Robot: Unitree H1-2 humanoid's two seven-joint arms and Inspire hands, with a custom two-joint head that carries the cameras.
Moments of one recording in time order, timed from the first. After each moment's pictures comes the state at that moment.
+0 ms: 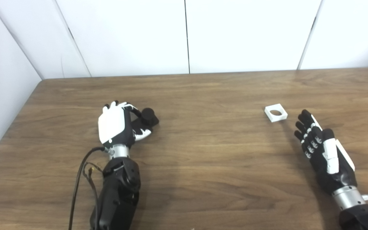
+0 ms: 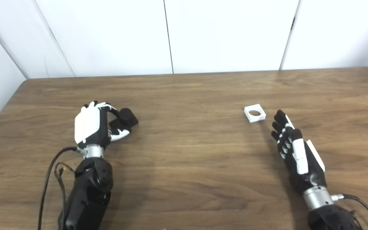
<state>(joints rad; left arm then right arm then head) -0.21 0.12 -0.15 -0.01 0.95 0.47 0.12 0.05 -0.21 -0.09 -0.18 0.25 0.07 0.19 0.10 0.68</state>
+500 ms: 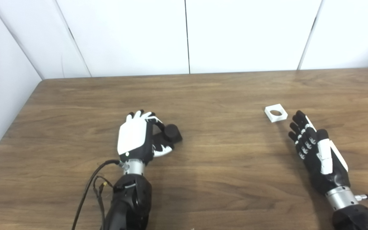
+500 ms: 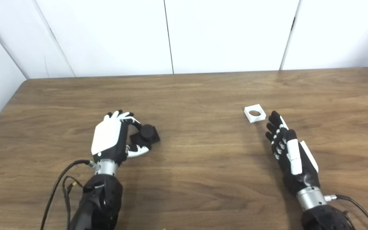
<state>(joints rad) -0.07 0.10 -0.32 -0.23 1.06 0.47 -0.02 0.05 -0.19 -0.07 -0.18 0.24 0.07 0.19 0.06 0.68</state>
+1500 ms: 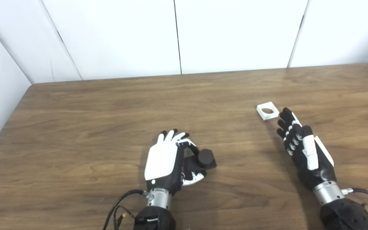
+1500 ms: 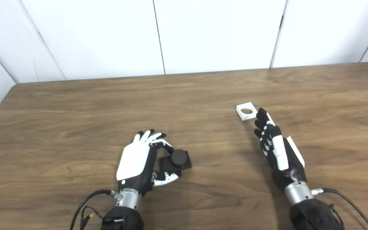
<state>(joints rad) 0.04 0.00 -0.49 -0.29 1.08 0.39 -0.02 0.06 -0.17 -0.06 -0.20 0.21 0.07 0.16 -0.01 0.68</state>
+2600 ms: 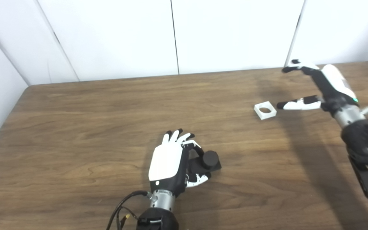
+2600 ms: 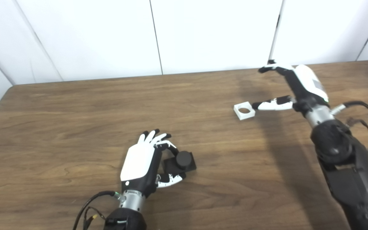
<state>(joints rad) 0.04 -0.01 -0.49 -0.27 1.09 0.37 -0.01 -0.41 -0.54 0.09 0.08 -0.50 0.08 0.17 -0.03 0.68</state>
